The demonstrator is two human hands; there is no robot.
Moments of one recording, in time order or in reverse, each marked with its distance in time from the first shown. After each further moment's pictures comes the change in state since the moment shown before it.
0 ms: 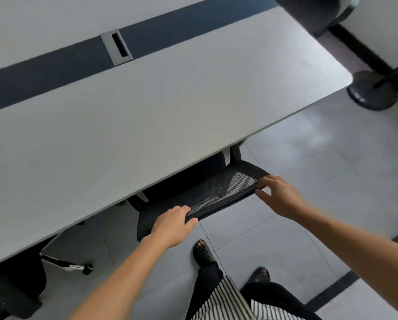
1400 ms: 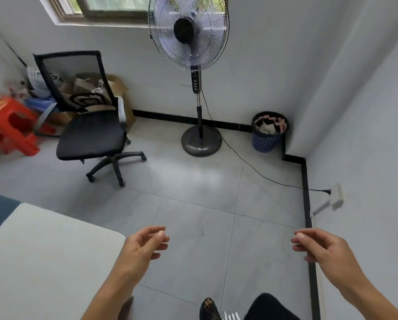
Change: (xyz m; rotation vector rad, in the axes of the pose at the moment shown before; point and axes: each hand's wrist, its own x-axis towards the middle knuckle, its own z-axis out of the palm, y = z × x) left_hand 0.247 0.735 -0.113 -0.556 -0.148 0.430; right_hand -0.093 0.548 -0.339 1.217 0.845 0.776
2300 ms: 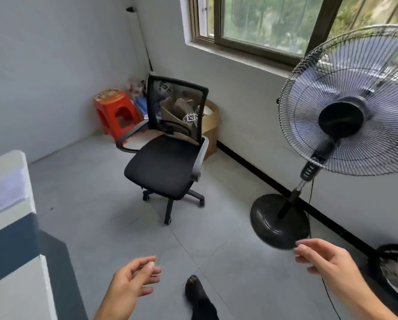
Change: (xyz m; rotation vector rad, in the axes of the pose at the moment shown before) left_hand 0.360 0.139 -0.135 -0.353 0.563 -0.180; right_hand 0.504 -0.311 0.287 -0.239 -0.514 -0.223
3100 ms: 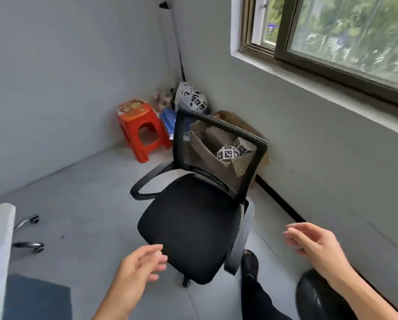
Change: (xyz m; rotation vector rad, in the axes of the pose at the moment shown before) left_hand 0.400 0.237 -0.044 0.030 0.124 -0.010; right_hand 0.451 -0.234 0.197 -0.041 -0.167 -0.051
